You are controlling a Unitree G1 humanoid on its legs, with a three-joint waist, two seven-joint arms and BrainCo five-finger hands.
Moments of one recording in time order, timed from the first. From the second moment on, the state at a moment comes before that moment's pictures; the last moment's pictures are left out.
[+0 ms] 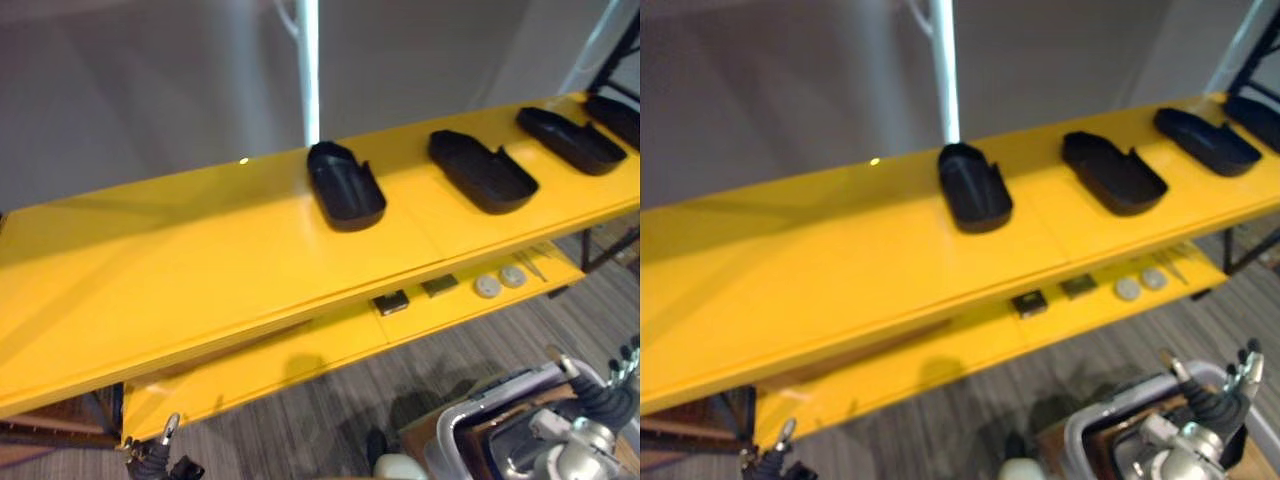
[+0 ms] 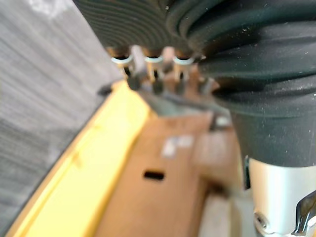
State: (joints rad) left arm 0.31 0.00 0.29 0.63 -0.50 -0.35 0.37; right arm 0.40 -0.05 -0.41 -0.07 0.02 -0.38 -0.39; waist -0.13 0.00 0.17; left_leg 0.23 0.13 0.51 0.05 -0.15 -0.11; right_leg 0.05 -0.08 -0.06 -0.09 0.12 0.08
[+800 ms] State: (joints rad) left arm 0.16 0.03 0.07 0.75 -0.55 -0.22 0.29; right arm 0.26 -0.07 0.01 -0.11 0.11 -0.51 -0.42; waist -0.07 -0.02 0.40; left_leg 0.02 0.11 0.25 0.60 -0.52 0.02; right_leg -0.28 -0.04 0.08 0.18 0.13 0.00
